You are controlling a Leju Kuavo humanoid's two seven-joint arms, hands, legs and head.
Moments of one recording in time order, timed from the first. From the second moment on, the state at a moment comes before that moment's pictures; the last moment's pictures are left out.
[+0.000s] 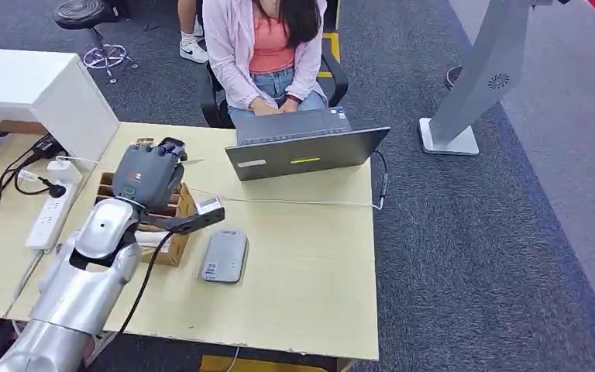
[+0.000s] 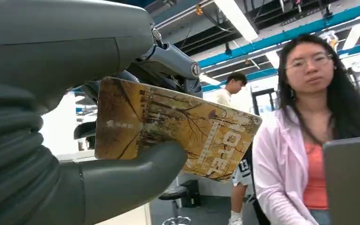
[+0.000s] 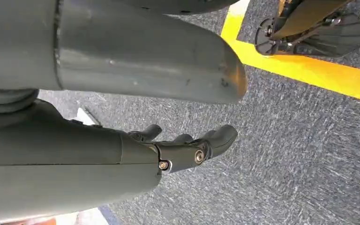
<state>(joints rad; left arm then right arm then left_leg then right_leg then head) -0.66 0.03 -0.51 -1.06 -1.35 0.23 -0.04 -0.09 0.17 -1.01 -0.20 1.23 -0.07 0.03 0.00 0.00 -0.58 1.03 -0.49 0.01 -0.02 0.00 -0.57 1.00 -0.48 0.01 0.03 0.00</state>
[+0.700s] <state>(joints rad) -0.61 0.03 -0.63 -1.06 -1.27 0.04 -0.04 -0.09 0.17 -1.03 -0.20 1.22 -0.07 0.03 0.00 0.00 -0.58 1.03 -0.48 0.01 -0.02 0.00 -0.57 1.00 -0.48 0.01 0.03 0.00</state>
